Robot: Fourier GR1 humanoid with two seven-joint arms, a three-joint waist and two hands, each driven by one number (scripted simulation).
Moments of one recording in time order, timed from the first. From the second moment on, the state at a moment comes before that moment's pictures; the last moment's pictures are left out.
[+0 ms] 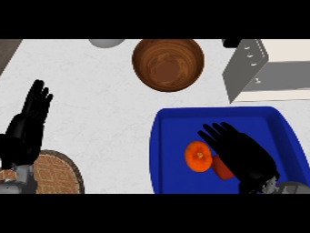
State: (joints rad) left arm -0.06 0.25 -0.02 -1.67 0.09 0.23 0.13; right arm -0.21 -0.55 0.62 -1.82 0.82 0.50 0.36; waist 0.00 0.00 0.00
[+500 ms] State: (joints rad) left arm -0.07 0.22 0.02 -1.67 0.06 0.19 0.14; right arm -0.17 -0.48 0.55 -1.70 0.95 0.44 0.18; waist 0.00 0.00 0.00
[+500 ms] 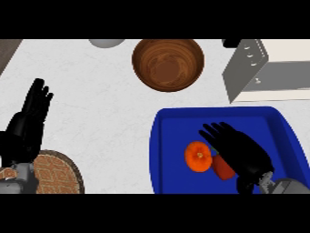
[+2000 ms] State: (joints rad) left arm -0.06 0.17 0.05 -1.70 0.01 0.17 0.17; right arm -0.02 -0.40 0.18 -1.47 1.02 0.23 0.09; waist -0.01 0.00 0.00
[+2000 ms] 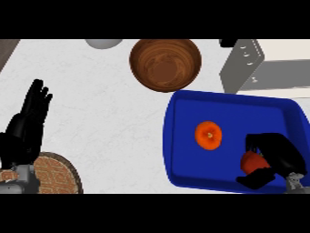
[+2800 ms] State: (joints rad) left arm -0.06 0.17 0.07 -1.69 0.01 0.15 0.16; right arm 0.03 -0.27 -0.15 -2.06 0.59 0.38 0.33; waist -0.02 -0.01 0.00
